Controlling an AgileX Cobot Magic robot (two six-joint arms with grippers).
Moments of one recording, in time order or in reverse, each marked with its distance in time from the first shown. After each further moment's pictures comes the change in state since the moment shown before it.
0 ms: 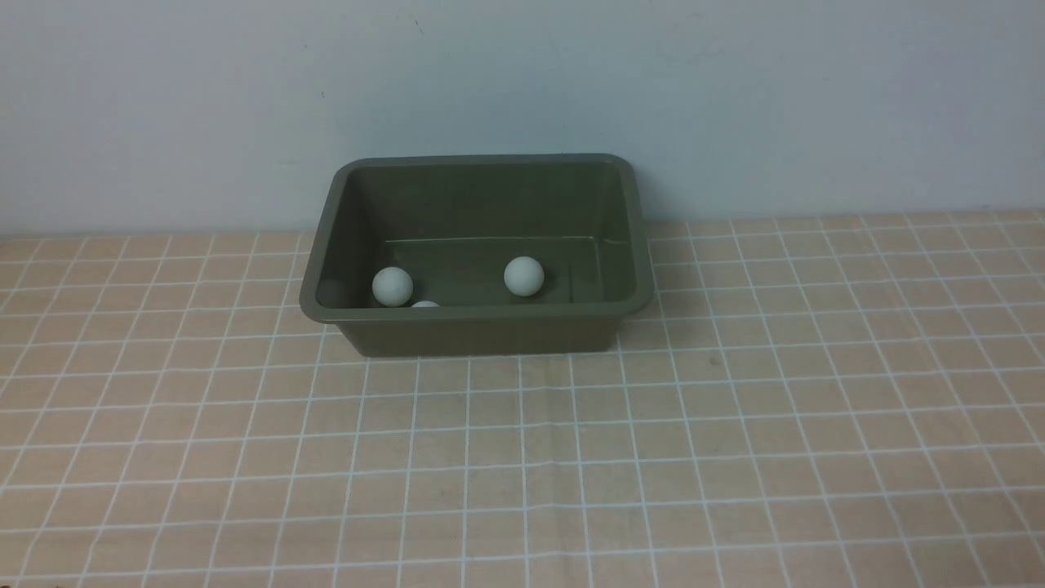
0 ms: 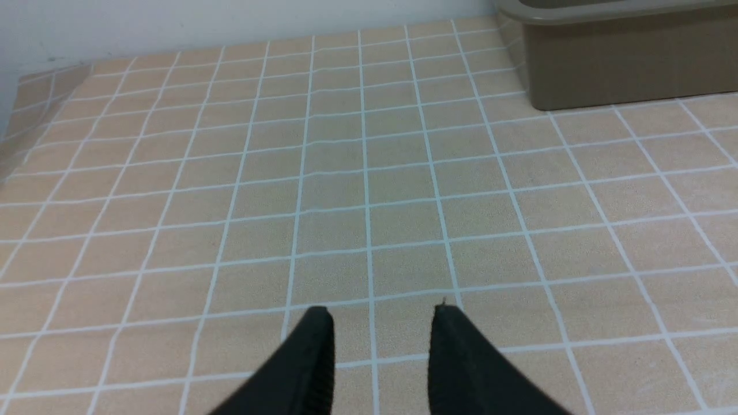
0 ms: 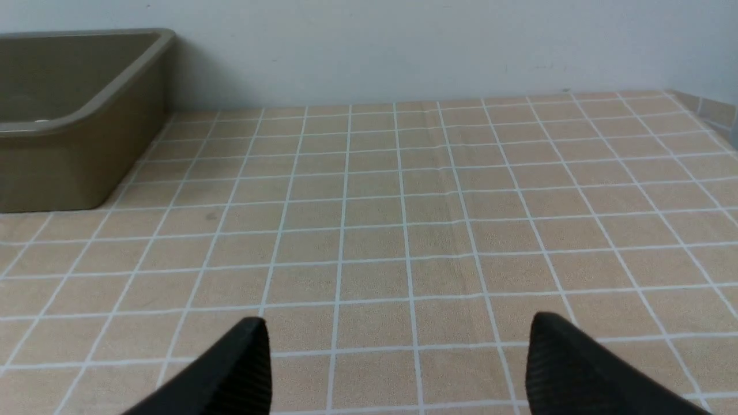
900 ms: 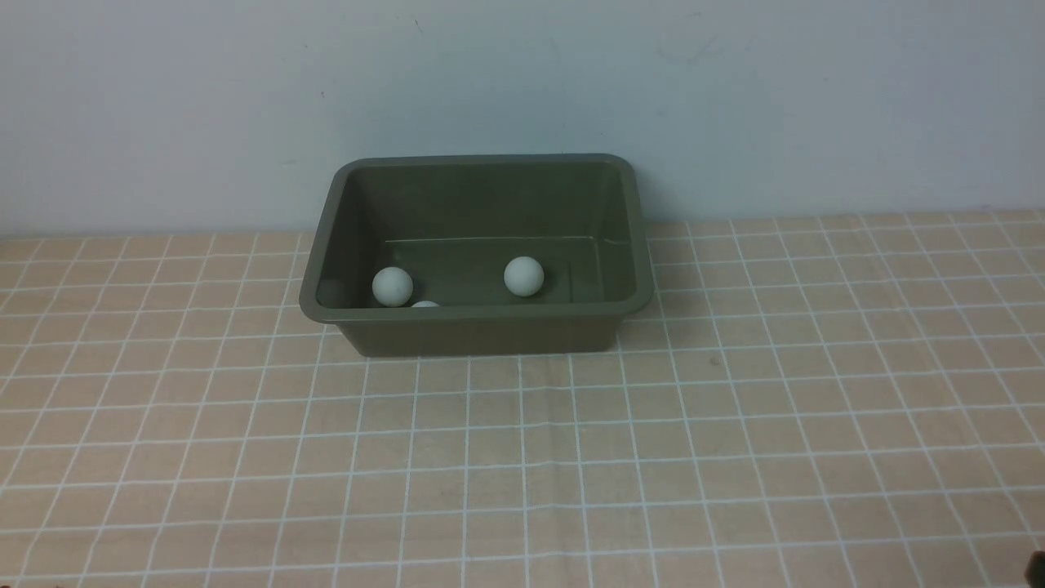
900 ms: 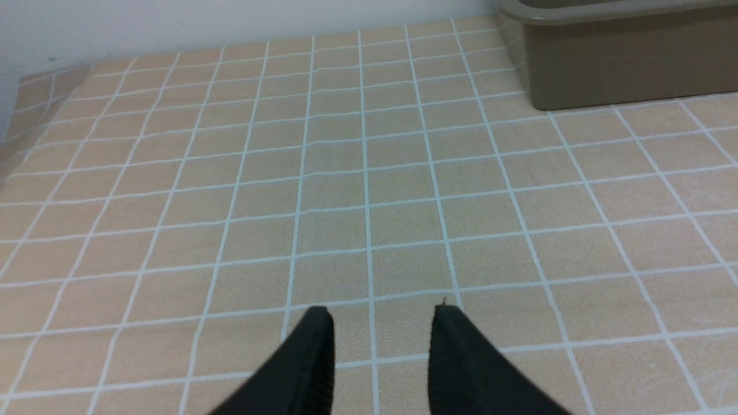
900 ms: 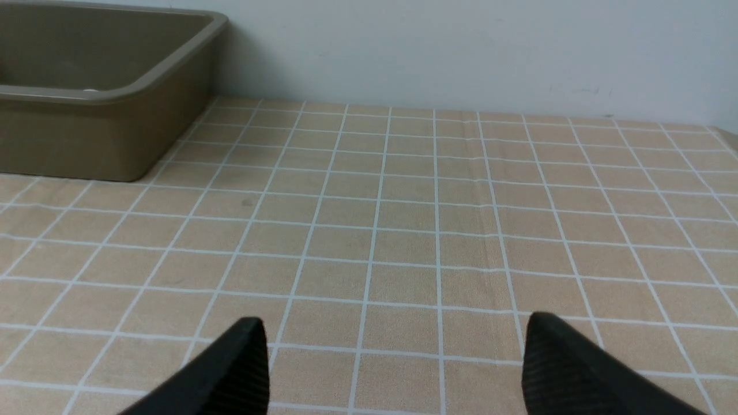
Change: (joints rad) right arm 0.000 0.000 0.001 0.229 -0.001 -0.309; left arm 0.000 0.000 0.000 0.000 0.000 0.000
